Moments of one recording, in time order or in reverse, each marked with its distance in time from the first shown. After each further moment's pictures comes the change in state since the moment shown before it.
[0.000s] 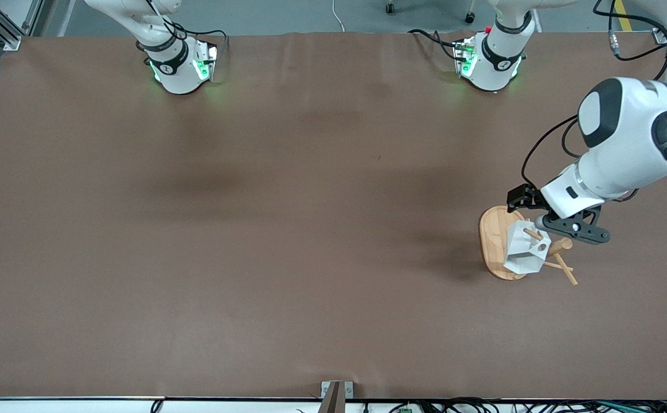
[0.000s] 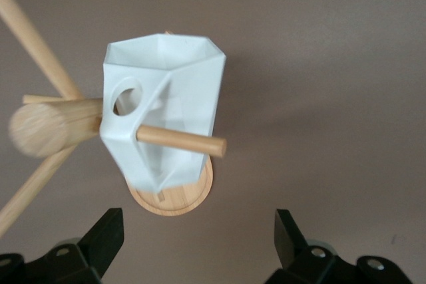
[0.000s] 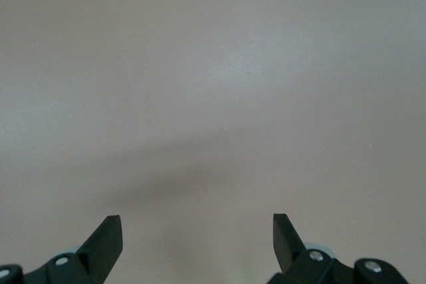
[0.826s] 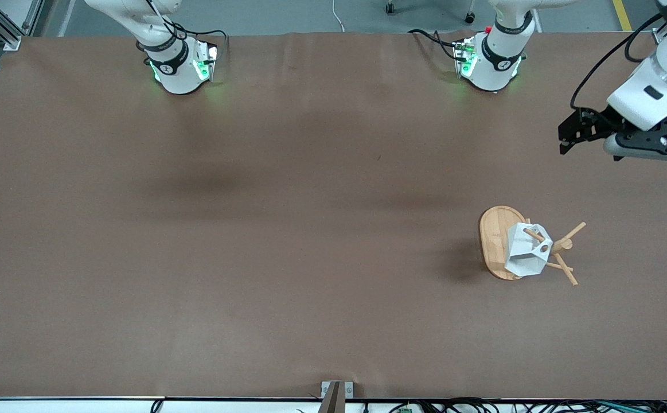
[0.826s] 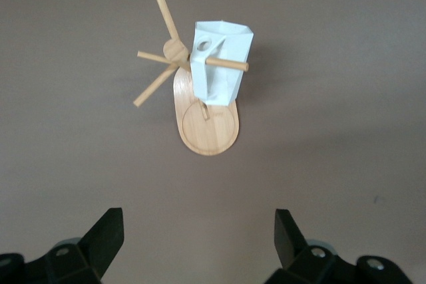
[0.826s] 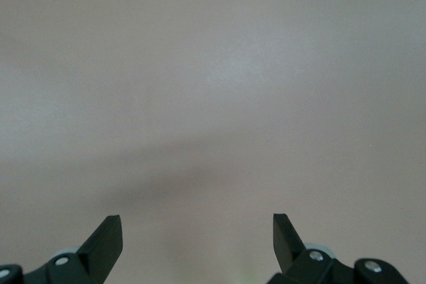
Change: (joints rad) left arm 0.000 -0.230 0.008 0.158 0.086 -0.363 -0.087; right arm 0.000 0.000 0.000 0.000 0.000 0.001 0.000
